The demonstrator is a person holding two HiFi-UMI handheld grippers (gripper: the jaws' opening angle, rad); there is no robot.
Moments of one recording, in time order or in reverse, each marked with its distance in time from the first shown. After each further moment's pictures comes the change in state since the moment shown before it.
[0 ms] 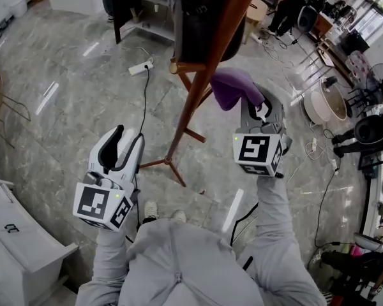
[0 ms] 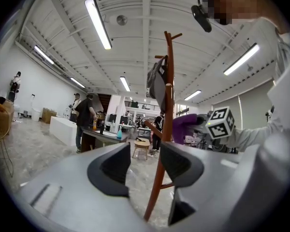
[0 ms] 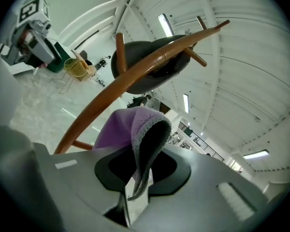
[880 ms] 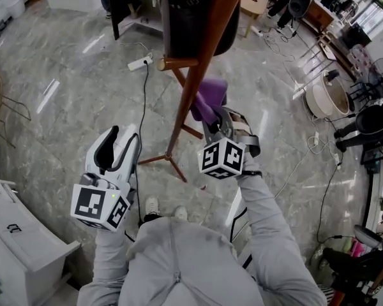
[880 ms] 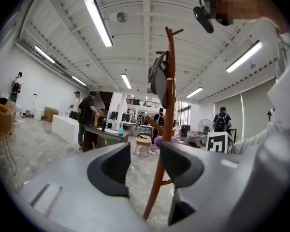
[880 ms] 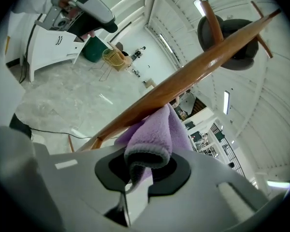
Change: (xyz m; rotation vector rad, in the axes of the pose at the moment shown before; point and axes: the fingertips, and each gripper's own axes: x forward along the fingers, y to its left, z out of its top) left arm 0.005 0.001 -0.012 -0.008 0.035 0.025; right arm 0.015 0.148 -0.052 -0.234 0.124 0.389
